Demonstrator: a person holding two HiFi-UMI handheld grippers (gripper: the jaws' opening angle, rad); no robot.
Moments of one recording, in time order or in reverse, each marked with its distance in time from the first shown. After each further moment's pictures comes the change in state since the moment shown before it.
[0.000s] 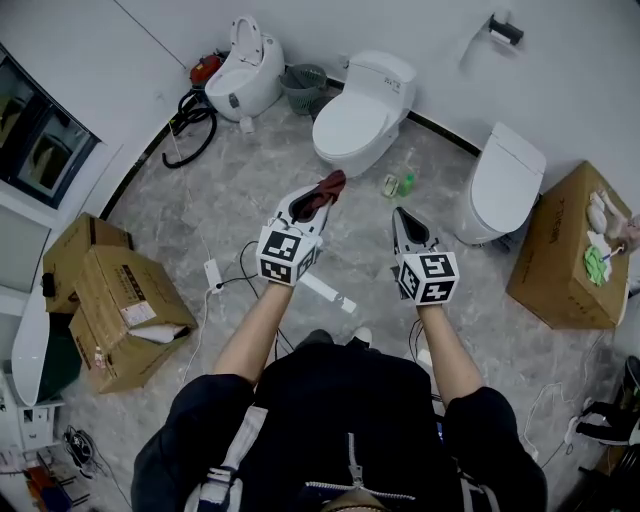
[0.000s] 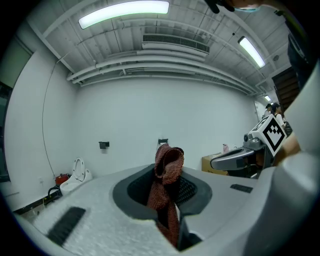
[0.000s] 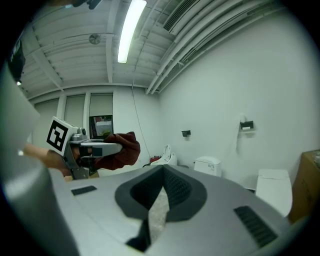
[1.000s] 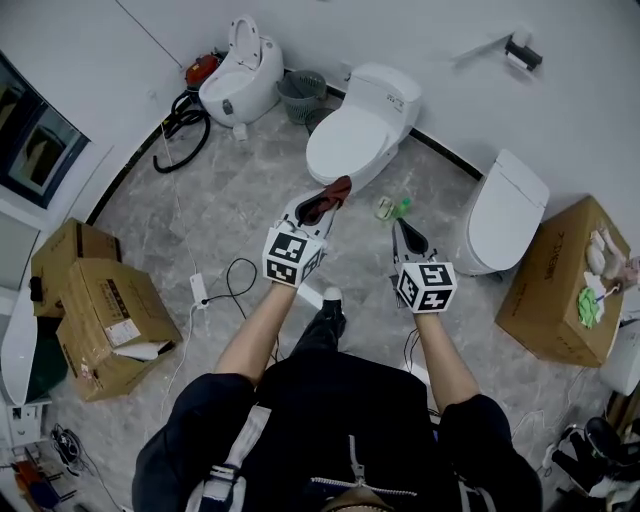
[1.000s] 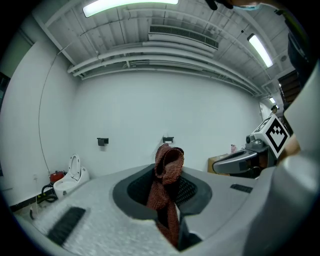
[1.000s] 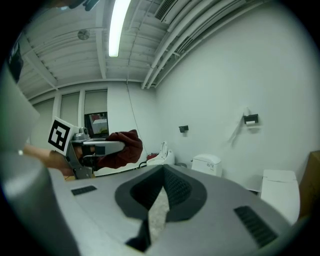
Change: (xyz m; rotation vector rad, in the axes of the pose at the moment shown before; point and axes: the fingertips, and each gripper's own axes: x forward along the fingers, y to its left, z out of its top) left arm 0.137 0.071 -0.014 -0.038 0.002 0.008; right arm 0.122 -0.087 0.005 0.013 0.050 0.010
